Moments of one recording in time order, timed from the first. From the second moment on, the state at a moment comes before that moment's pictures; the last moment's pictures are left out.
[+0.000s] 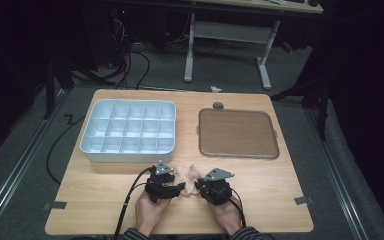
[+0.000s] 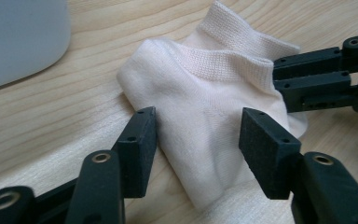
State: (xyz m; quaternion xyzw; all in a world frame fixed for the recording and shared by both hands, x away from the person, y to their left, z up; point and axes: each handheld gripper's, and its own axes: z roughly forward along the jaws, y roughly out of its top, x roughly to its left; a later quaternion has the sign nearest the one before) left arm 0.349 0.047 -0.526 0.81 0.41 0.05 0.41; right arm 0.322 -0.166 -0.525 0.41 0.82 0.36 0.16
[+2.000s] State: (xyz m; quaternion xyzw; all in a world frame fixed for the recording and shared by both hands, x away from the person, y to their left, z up) left arm 0.360 0.055 -0.507 0.80 0.42 0.01 0.44; right arm 0.317 -0.147 -0.525 0.40 0.83 0.37 0.14
